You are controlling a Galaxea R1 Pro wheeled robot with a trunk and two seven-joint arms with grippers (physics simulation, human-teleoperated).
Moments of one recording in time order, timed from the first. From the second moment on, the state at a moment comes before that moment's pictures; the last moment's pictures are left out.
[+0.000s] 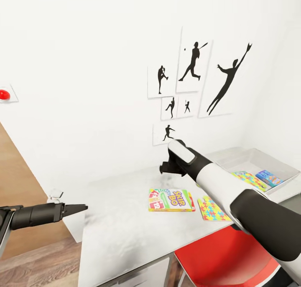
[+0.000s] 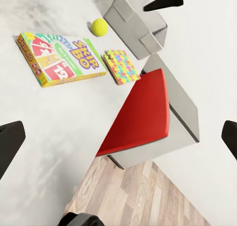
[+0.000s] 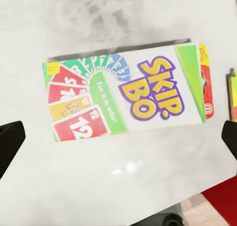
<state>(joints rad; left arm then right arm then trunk) -0.38 0.34 0.33 -1.45 -0.07 1.04 -1.56 -1.30 0.11 0.78 -0.51 -1.59 0.86 -1.02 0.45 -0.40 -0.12</state>
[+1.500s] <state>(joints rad) -0.38 0.38 0.34 -1.45 -0.06 1.04 -1.56 -1.28 0.17 0.79 -0.22 -1.16 0.43 -0.52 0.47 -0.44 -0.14</state>
